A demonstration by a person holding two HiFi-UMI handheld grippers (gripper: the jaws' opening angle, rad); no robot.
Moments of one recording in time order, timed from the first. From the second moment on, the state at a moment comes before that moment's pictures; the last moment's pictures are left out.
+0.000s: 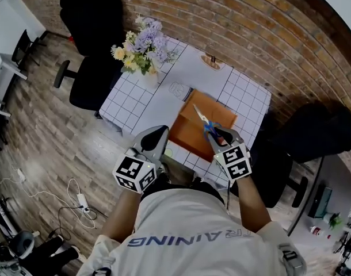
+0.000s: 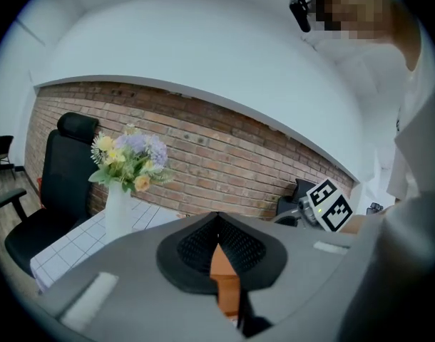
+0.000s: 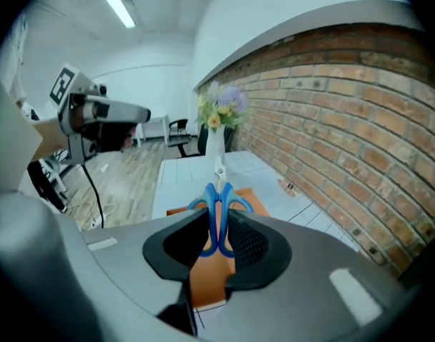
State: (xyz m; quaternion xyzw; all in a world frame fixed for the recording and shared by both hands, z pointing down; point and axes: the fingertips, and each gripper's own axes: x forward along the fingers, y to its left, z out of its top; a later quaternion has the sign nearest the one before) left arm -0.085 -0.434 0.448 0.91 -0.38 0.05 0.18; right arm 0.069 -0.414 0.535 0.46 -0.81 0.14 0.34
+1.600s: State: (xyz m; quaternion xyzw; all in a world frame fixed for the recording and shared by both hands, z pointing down) left arm -0.025 -0.444 0.367 0.93 -0.34 0.00 0.11; right arm 0.172 -0.399 0.358 0.64 -0.77 0.03 0.09
